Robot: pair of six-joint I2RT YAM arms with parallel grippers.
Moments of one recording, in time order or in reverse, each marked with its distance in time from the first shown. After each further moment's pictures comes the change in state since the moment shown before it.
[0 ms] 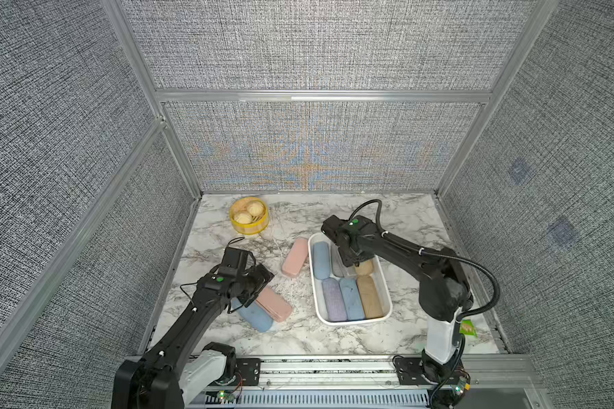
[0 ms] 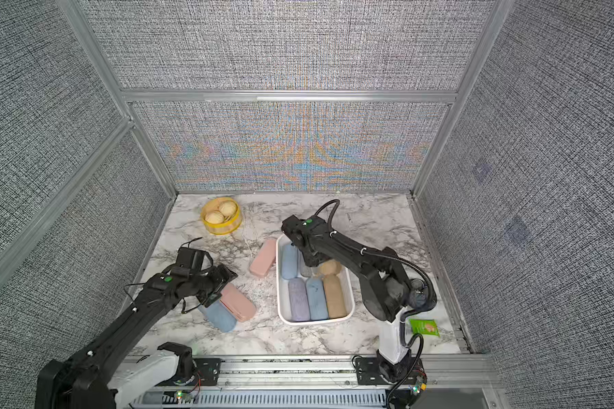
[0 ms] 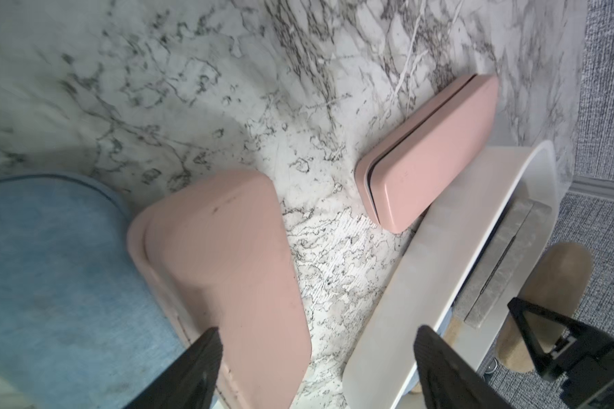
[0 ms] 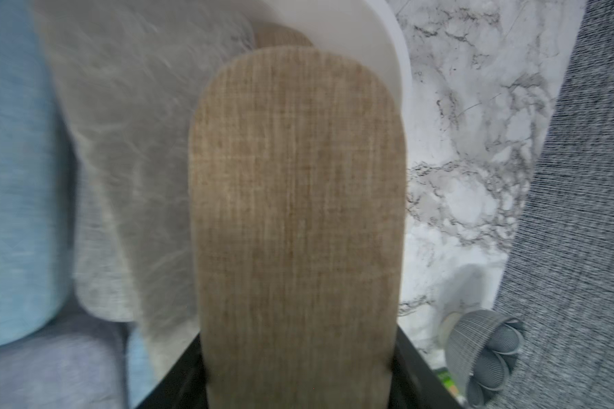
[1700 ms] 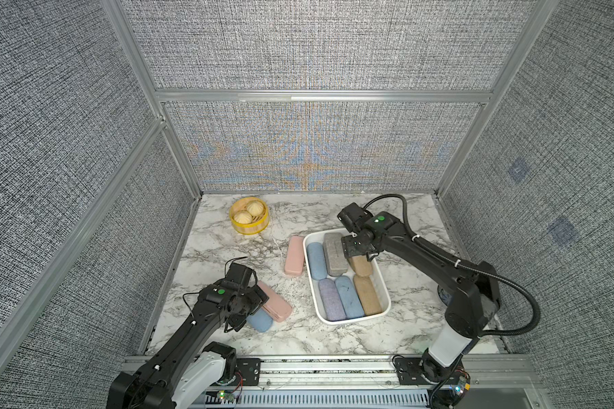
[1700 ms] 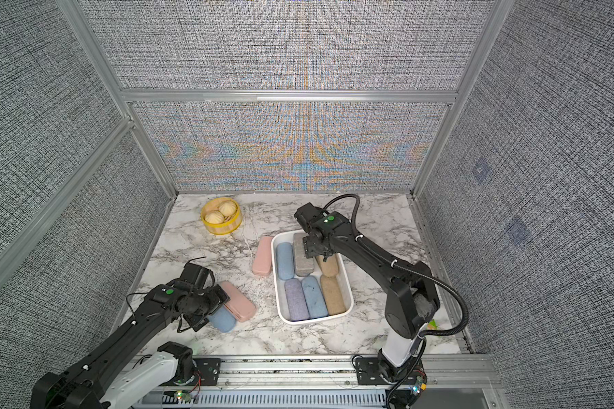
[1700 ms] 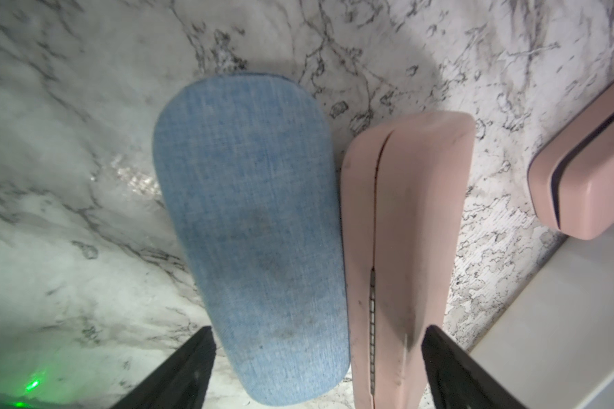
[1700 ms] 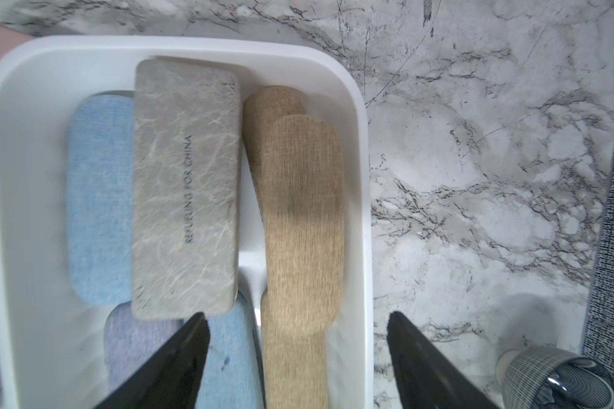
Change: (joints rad) left arm -0.068 -0.084 -0.116 -0.192 -0.157 -0.066; right arm -0.031 -0.251 -0.105 0.163 -0.164 0.023
